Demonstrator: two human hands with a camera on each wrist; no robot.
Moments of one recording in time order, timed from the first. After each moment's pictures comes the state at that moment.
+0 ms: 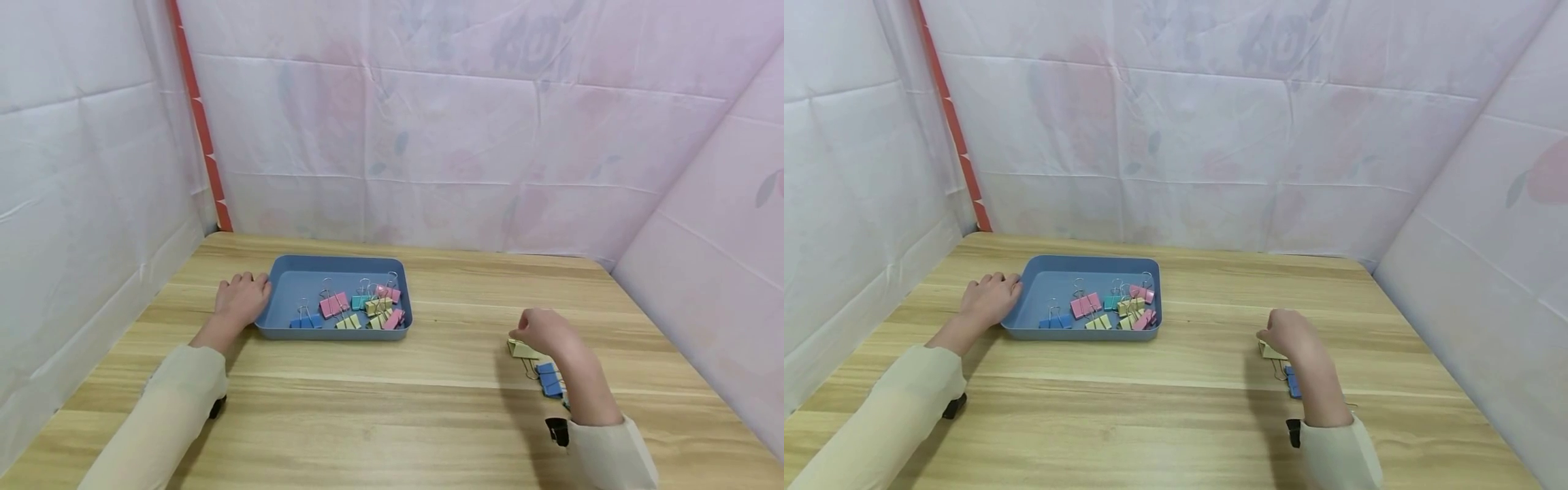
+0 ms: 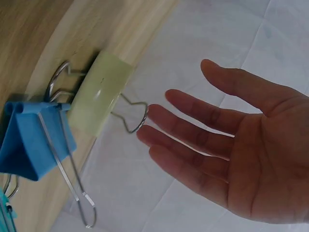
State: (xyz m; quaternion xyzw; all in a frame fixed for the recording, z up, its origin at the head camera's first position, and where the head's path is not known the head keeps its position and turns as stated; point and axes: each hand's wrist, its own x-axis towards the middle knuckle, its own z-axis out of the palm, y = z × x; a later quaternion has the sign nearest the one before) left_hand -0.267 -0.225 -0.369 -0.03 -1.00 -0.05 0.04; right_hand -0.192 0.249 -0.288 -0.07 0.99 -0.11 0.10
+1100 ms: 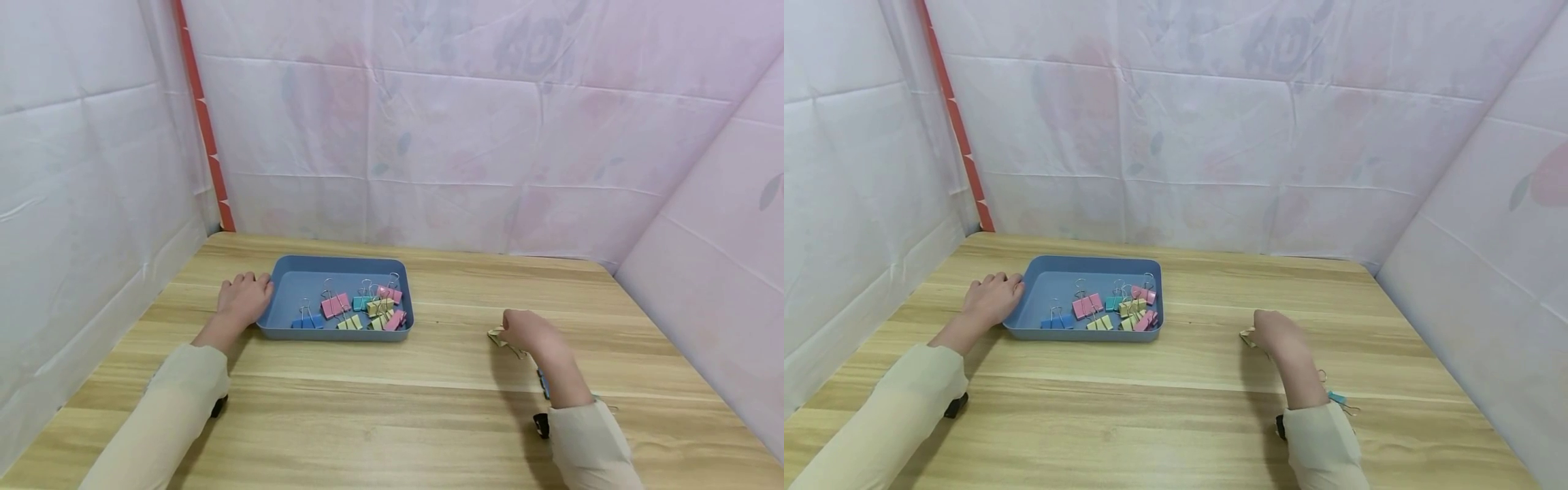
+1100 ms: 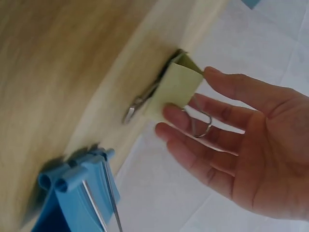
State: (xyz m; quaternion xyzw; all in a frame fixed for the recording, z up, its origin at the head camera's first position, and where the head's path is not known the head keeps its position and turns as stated) left_hand -0.268 -0.225 -0.368 -0.03 -1.00 -0.06 0.03; right_hand -0.219 0.246 -0.321 -0.07 0.99 -0.07 0.12
